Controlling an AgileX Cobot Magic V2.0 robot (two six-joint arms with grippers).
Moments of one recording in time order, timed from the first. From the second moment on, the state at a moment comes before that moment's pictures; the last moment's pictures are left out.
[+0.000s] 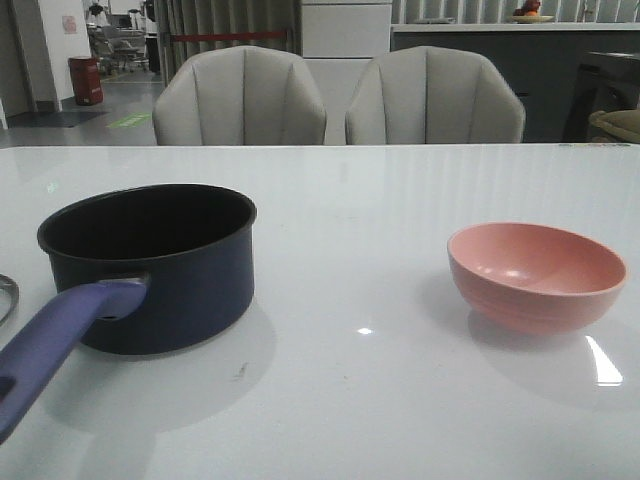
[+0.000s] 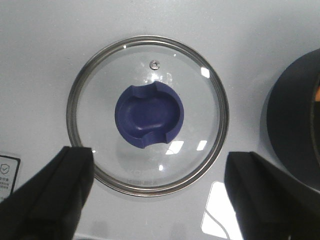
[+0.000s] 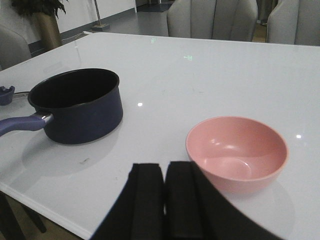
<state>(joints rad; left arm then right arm) 0.09 1.47 -1.13 -0.04 0.92 -0.11 0.42 0.15 -0.12 0.47 0.21 -0.31</state>
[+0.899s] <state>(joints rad) 0.10 1.80 -1.29 -0.05 0.98 -0.14 0.42 0.15 -0.12 0.47 0.21 -0.31</state>
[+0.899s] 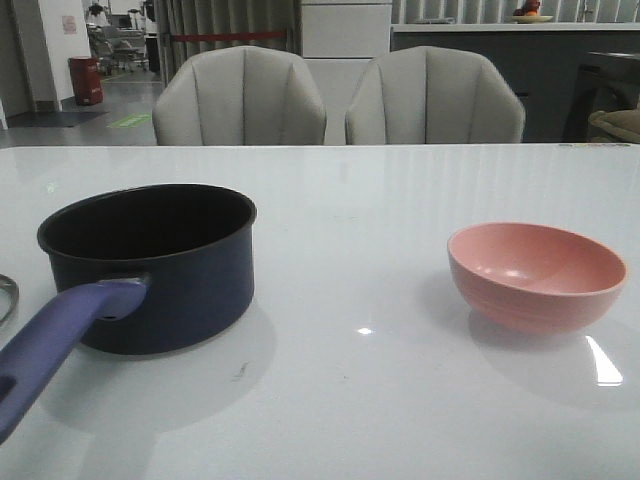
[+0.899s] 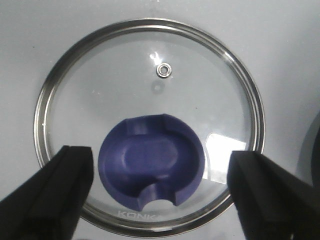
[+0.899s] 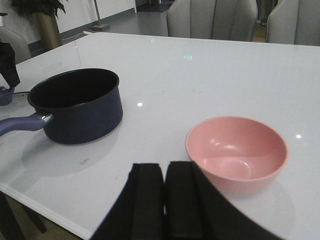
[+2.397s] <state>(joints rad) 0.10 1.91 -1.38 -0.08 1.04 -0.11 0.42 0.15 -0.12 0.47 0.21 -0.31</state>
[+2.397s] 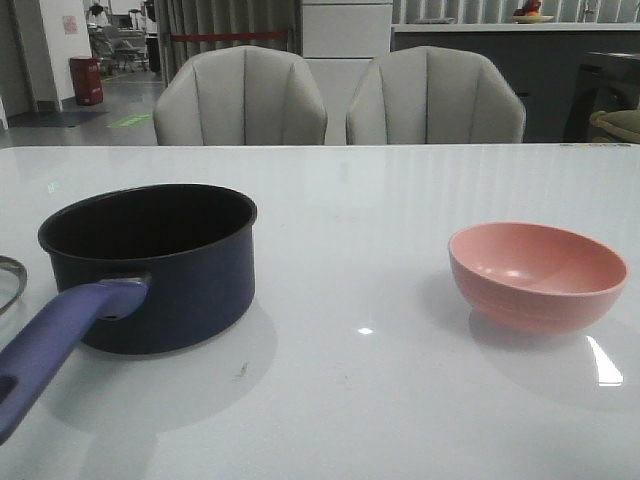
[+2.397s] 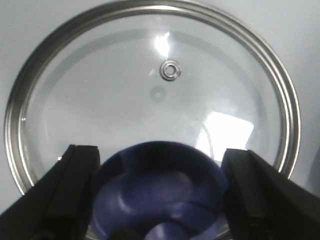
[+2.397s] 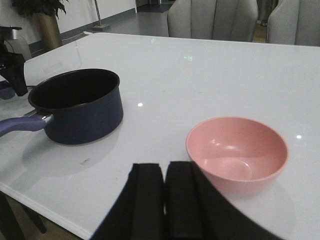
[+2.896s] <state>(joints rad) 0.10 1.87 -1.59 -0.08 1.22 0.00 0.42 0.15 -0.12 0.47 0.21 -0.31</state>
